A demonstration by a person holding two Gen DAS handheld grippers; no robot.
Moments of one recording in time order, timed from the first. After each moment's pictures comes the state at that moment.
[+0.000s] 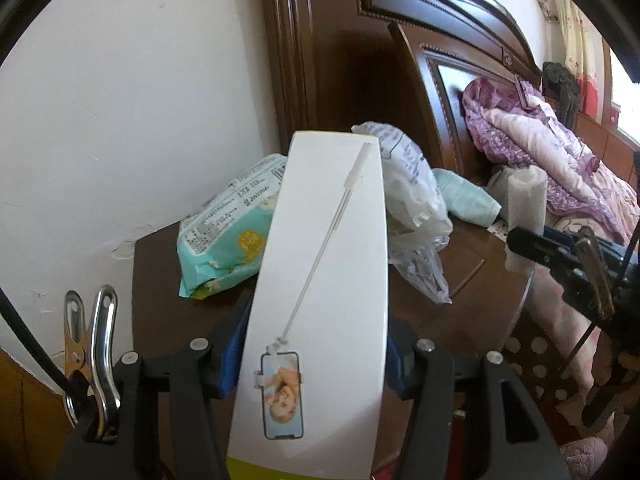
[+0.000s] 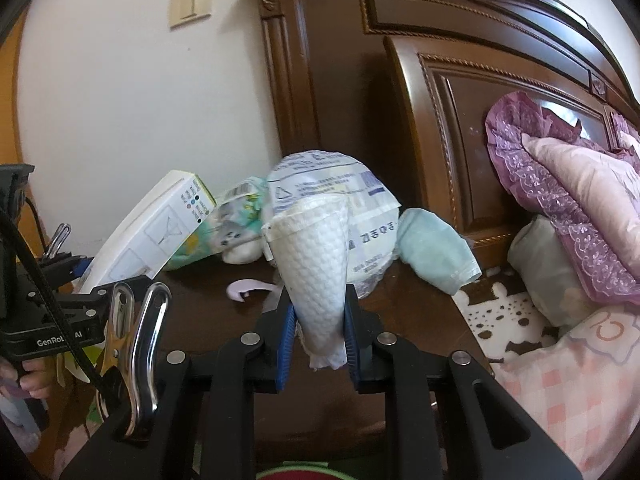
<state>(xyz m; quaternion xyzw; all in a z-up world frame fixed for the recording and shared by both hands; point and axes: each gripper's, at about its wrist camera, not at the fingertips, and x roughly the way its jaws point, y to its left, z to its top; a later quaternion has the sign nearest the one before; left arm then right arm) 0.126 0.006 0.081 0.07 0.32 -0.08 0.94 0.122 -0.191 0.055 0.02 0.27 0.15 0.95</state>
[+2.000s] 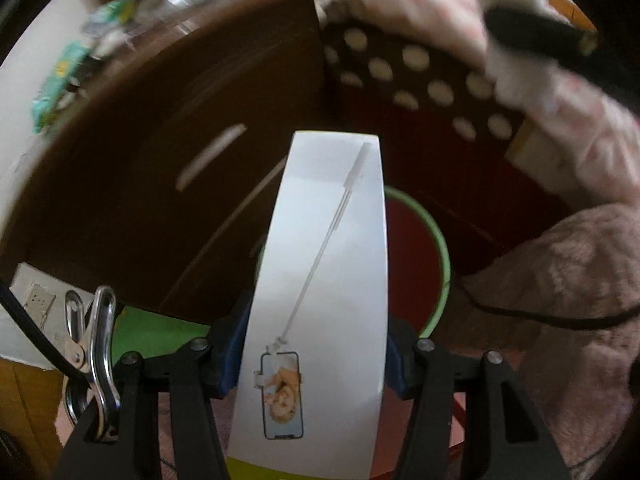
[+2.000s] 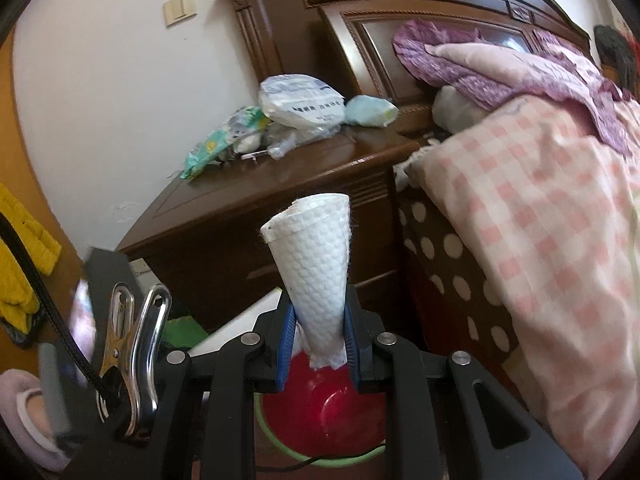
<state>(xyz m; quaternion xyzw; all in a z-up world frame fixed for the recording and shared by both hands) -0.046 -0.106 -0.108 0.22 0.51 -0.18 0.81 -0.086 -0.233 -0.030 0.10 0.32 0.10 0.94</state>
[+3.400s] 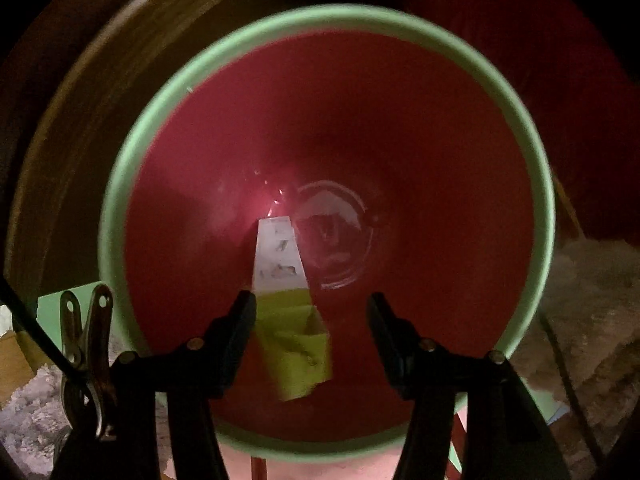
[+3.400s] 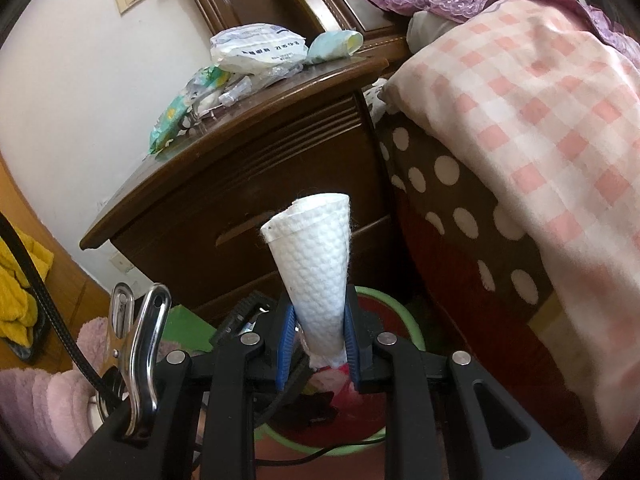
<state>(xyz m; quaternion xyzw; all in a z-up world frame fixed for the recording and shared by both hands) 0.026 -0.132 -0.311 0.19 0.69 -0.16 0.68 -0.056 -0.248 -0.089 0.15 0.38 0.10 0.91</state>
